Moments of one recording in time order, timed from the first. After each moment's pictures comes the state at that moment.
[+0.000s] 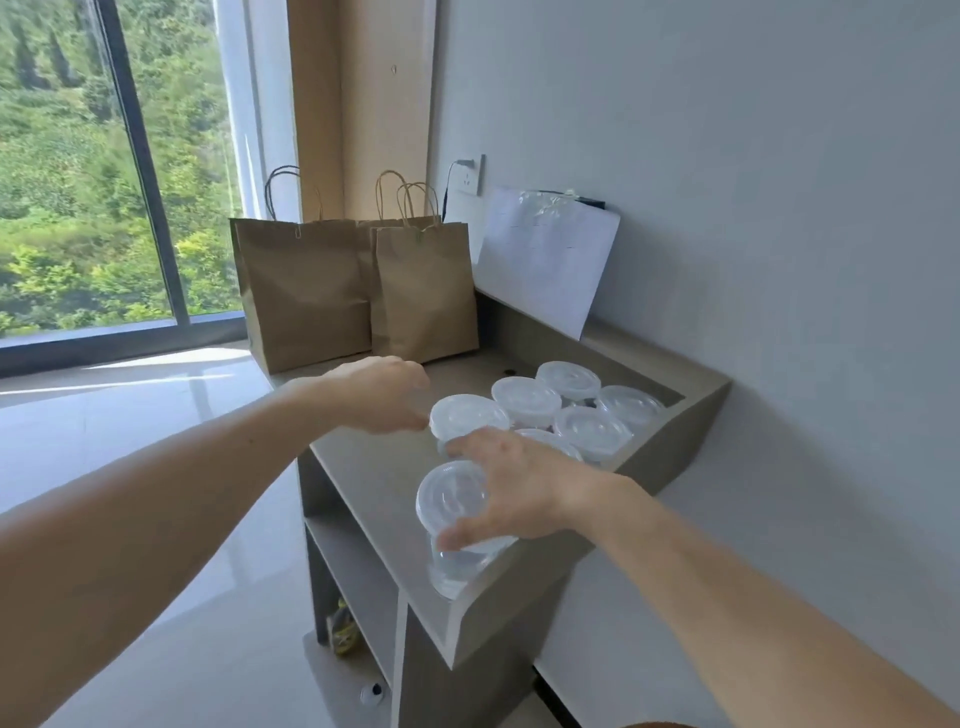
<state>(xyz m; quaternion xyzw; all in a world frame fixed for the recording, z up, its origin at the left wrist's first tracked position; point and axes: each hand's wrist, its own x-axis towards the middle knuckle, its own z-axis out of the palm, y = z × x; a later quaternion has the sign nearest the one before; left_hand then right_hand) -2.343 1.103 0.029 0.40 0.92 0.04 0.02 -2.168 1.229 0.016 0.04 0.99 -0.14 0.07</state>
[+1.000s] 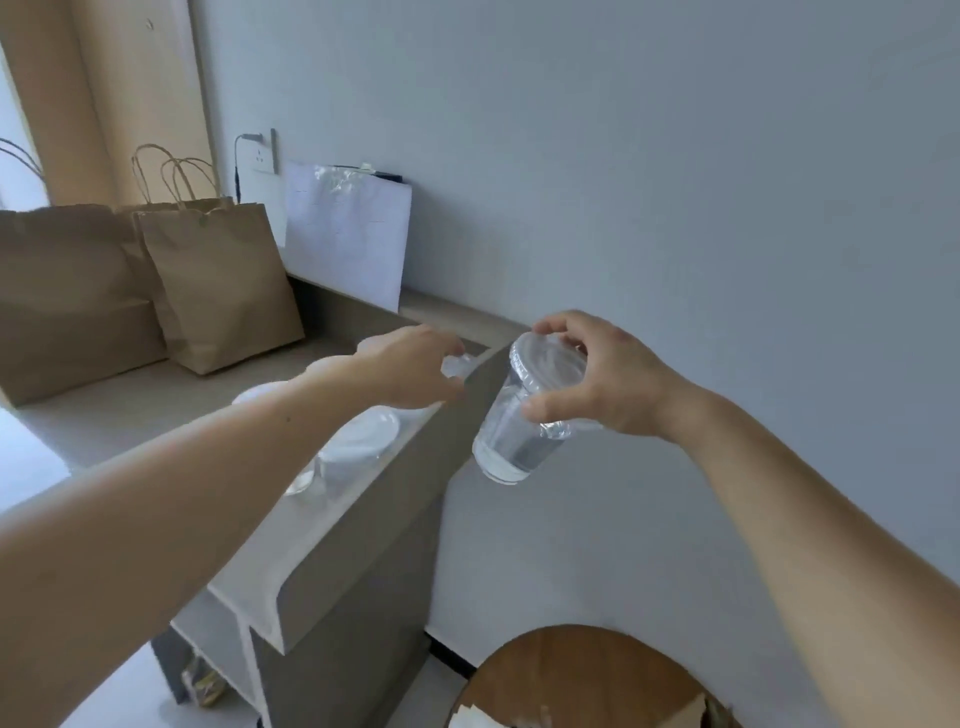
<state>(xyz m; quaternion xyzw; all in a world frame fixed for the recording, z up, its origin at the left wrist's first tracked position) -2.206 1.255 0.053 0.58 0.80 0.15 -0.02 -1.983 1.338 0.091 0.27 0.91 -0.25 -0.18</state>
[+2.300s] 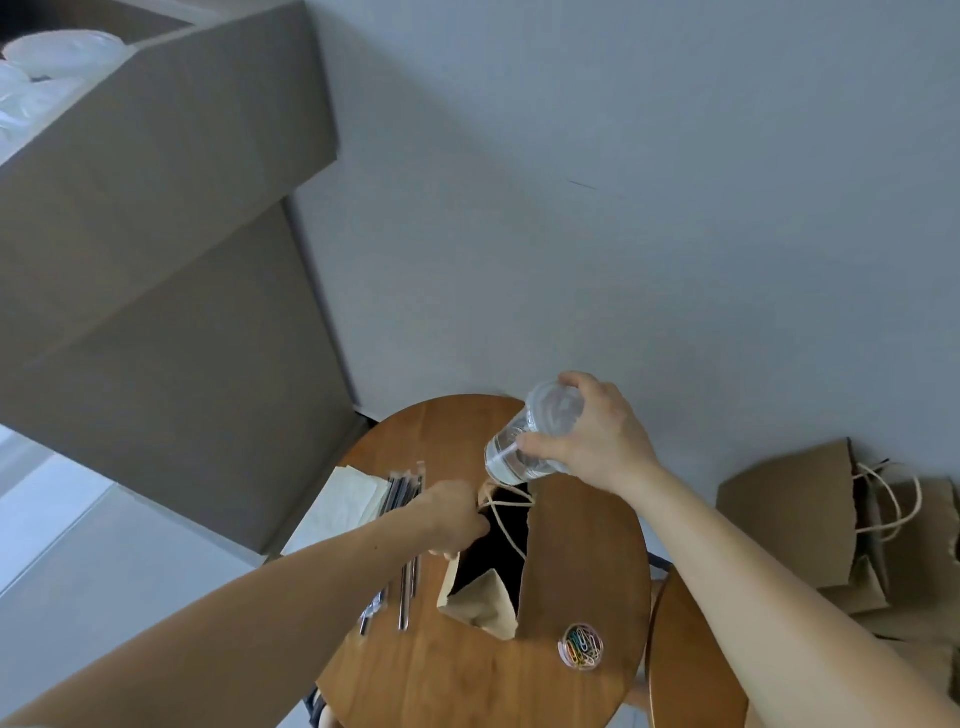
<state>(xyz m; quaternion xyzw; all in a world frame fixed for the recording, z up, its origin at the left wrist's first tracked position) -1.870 1.323 -0.311 0.48 0.75 0.00 0.45 -1.714 1.431 -0.199 0.52 0.79 -0.31 -0.06</state>
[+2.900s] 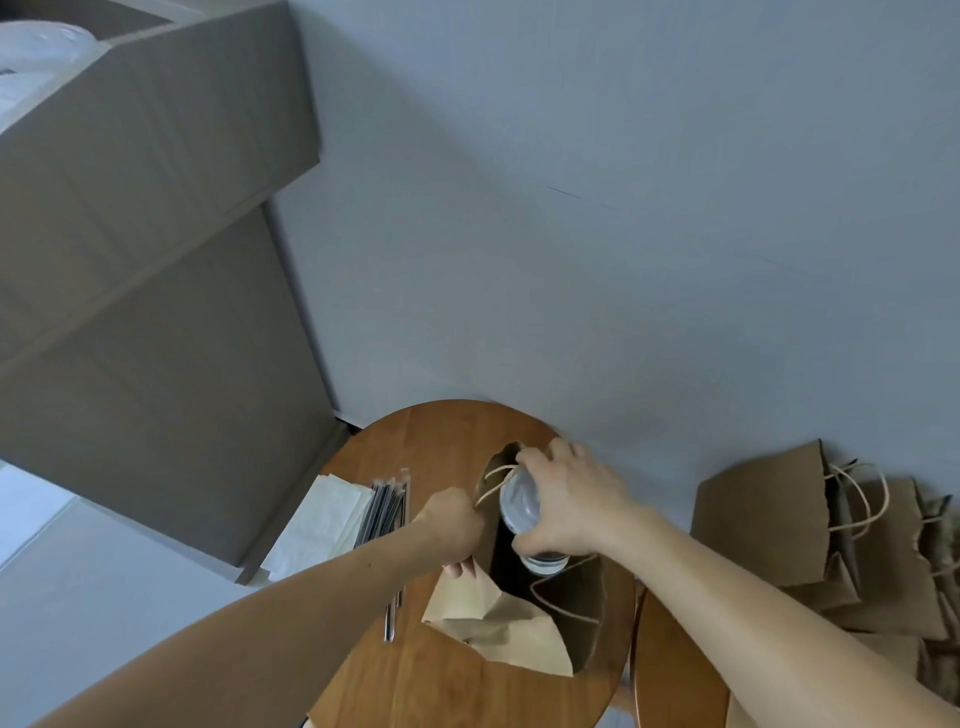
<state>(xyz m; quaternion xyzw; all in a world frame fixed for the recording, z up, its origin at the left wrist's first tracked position) -1.850 1.325 -0.302 0.34 0.77 0.09 0.53 -1.707 1.402 -0.222 0.38 0.90 -0.11 0.19</state>
